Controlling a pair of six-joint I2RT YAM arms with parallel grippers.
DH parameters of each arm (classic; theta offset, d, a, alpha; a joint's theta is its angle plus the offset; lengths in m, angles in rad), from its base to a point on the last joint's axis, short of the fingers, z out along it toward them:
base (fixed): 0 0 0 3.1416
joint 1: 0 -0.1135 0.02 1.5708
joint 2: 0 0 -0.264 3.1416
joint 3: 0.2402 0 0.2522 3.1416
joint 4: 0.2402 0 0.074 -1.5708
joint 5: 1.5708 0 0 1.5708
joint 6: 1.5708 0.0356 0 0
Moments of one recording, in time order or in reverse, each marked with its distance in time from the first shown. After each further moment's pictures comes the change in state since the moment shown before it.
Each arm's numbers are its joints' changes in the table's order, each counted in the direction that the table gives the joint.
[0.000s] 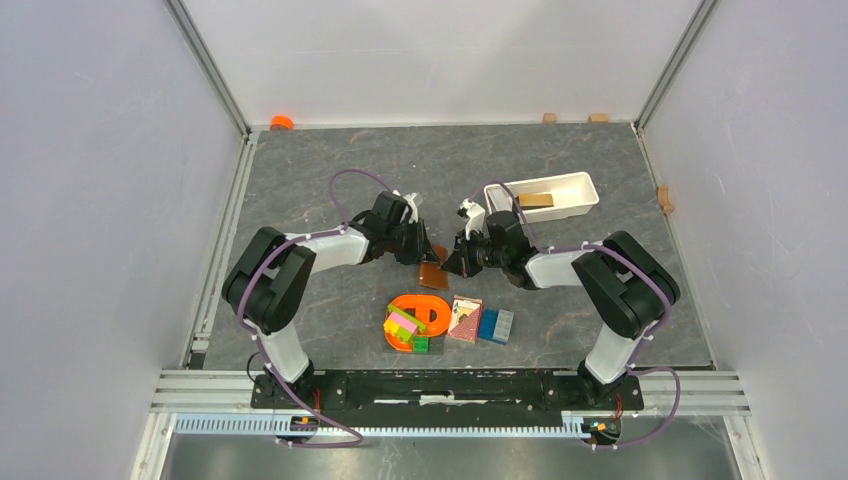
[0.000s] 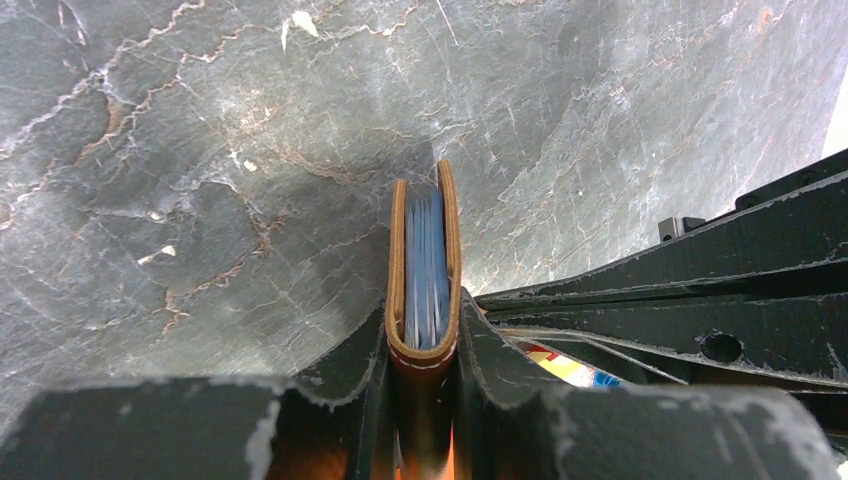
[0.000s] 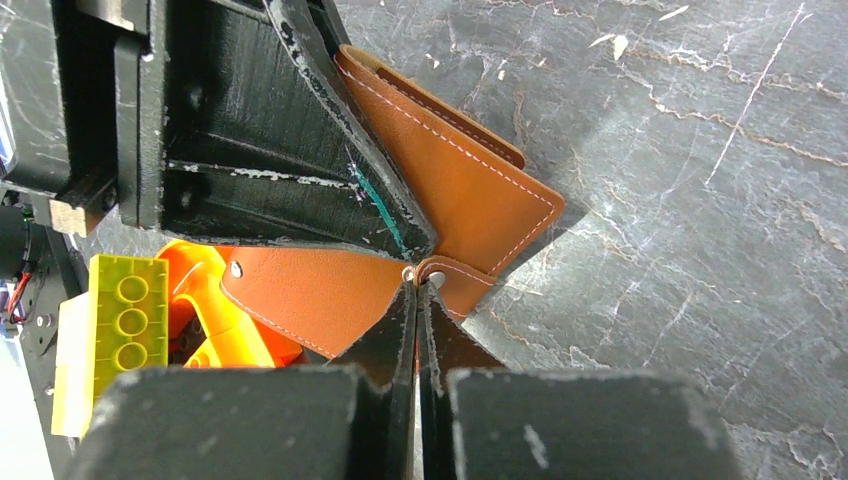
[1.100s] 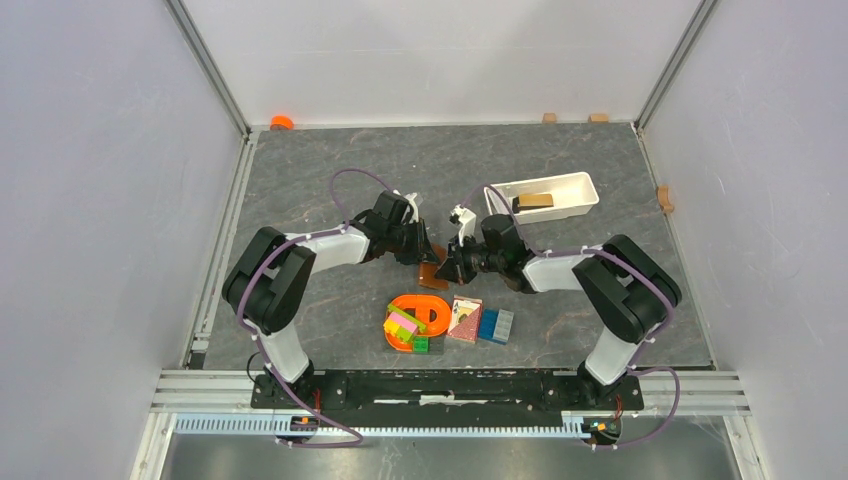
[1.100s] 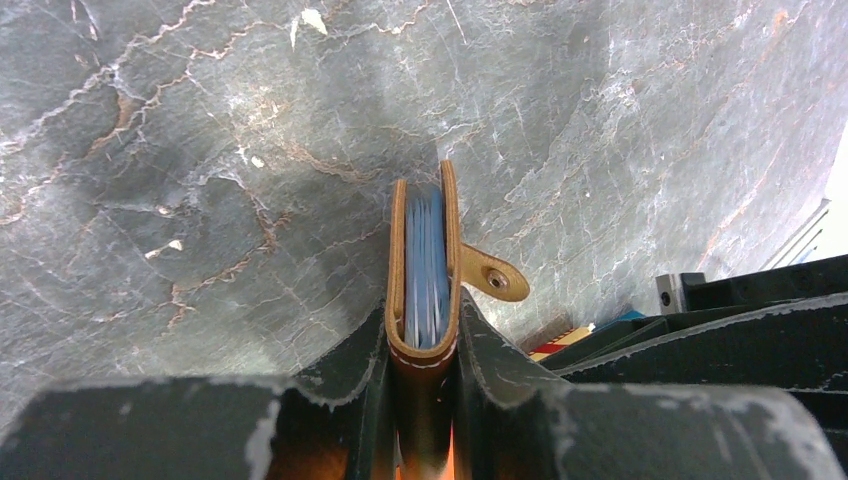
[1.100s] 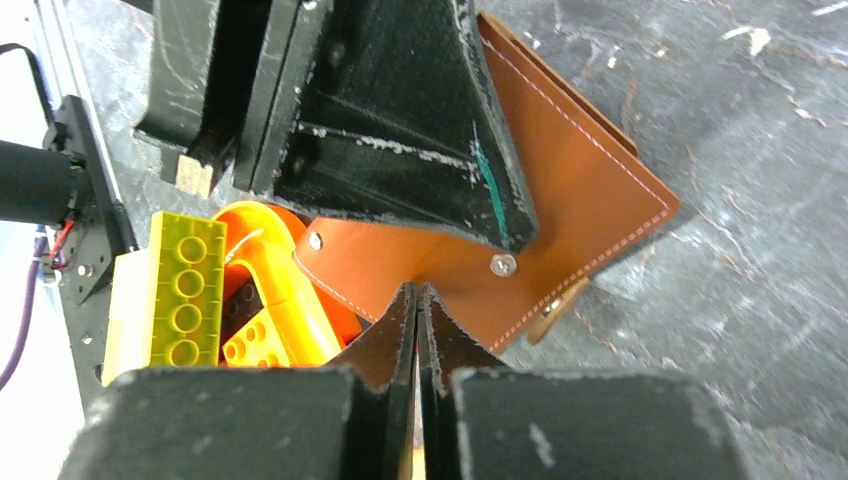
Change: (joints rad) left arm 0.003 0.000 0.013 0.031 -0.024 0.000; right arm -0.045 -0.011 -0.006 -0.011 -0.071 -0.011
